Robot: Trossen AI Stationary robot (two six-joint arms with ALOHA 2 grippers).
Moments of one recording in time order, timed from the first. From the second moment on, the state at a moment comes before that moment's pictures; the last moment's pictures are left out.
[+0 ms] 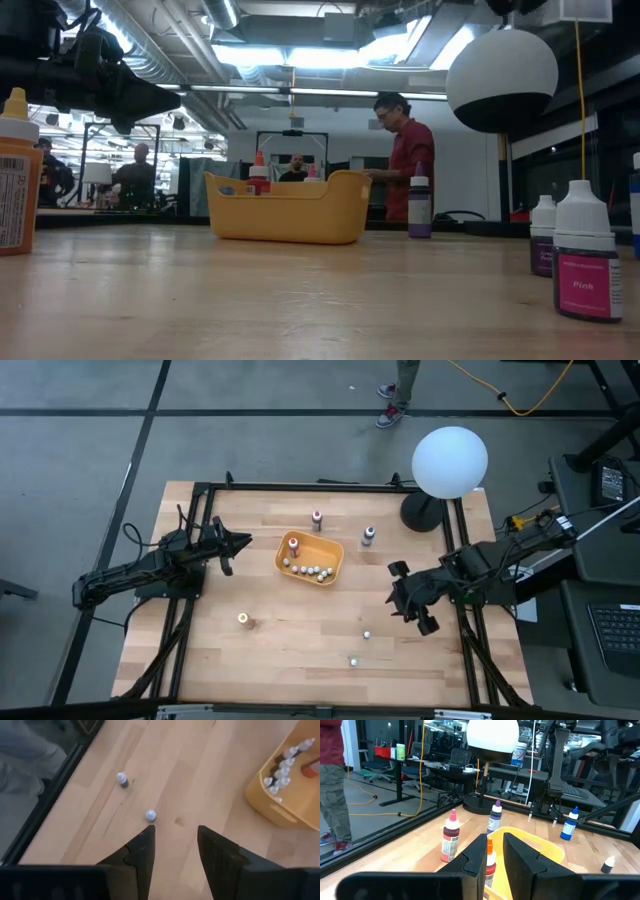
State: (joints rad) left arm 0.36 0.01 0.01 0.03 -0.01 -0.17; right arm 0.43 1.22 1.15 -0.87 0.03 0.00
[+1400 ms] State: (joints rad) left arm 0.36 0.01 0.01 0.03 -0.01 -0.17; right arm 0.43 1.72 1.02 -0.49 -0.07 0.34
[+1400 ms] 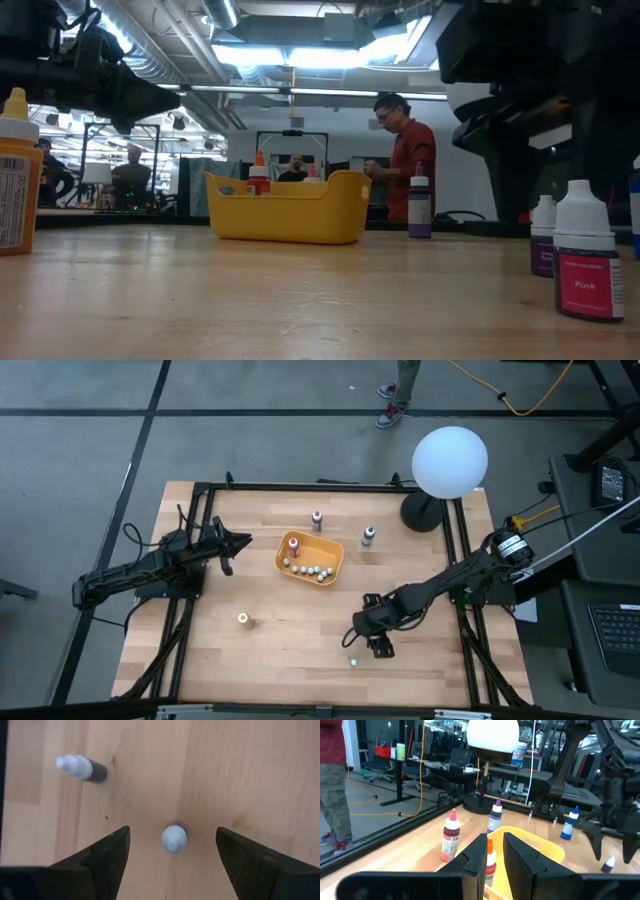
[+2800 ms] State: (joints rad) left arm 0.36 0.02 0.01 0.03 -0.01 -0.17; right arm 0.43 1.73 1.02 -0.47 -0.08 0.34
